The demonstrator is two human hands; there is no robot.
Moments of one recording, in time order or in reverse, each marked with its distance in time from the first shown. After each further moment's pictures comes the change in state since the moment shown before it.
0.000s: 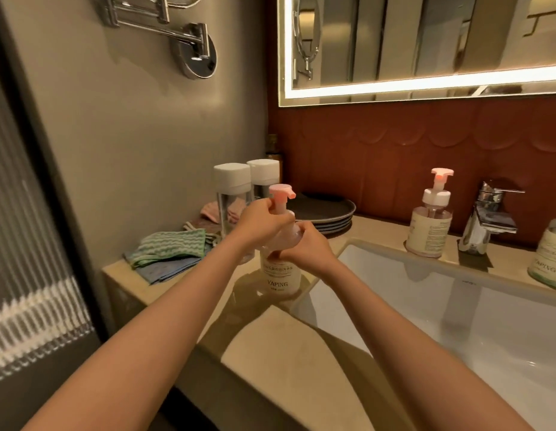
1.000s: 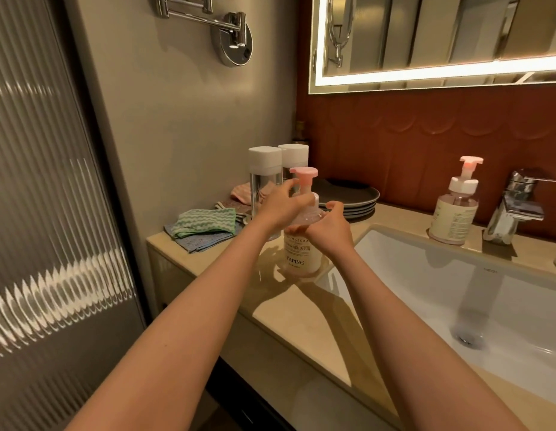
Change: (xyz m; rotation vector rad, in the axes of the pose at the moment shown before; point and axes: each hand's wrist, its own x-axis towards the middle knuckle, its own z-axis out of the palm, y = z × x) left_hand -0.023 -0.010 -0.013 -0.091 0.006 0.029; right_hand -0.014 -0.009 0.026 -0.001 0.210 0.091
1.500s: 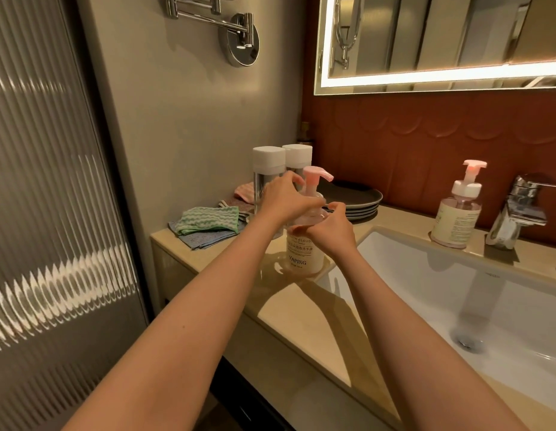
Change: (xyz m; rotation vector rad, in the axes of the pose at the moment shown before) left_hand 0.006 0.005 0.001 0.298 0.190 0.066; right_hand 0.001 0.001 -0.003 -0.037 -0.008 0.004
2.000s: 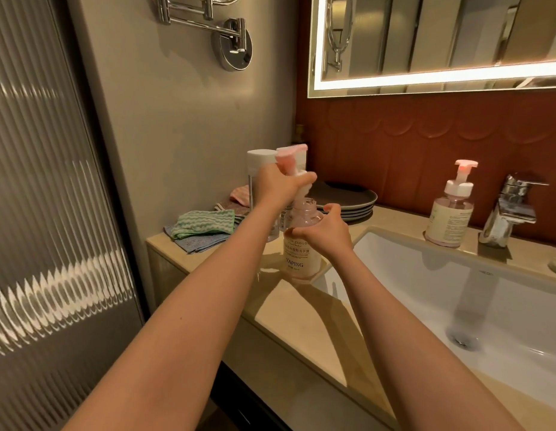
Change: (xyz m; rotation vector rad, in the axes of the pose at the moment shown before) left_hand 0.006 0.017 -0.010 -0.288 0.183 -0.083; right_hand -0.003 -0.001 -0.003 -0.035 0.016 0.007
